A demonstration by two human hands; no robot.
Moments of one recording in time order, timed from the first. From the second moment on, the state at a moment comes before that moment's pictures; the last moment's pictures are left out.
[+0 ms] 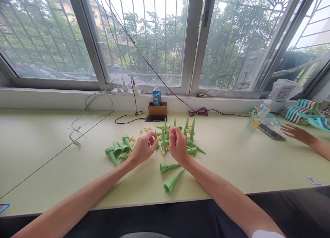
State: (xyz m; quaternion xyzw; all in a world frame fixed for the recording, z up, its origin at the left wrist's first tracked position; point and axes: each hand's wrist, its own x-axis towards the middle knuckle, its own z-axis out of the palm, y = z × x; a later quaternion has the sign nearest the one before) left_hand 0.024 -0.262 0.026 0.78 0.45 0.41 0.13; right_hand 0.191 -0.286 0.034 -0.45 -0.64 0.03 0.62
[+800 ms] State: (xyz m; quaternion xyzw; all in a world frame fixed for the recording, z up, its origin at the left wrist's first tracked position) left_hand 0.028 -0.263 0.024 0.79 0.44 0.41 0.13; right_hand 0.198 -0.269 0.029 -0.45 -0.69 -0.02 0.56
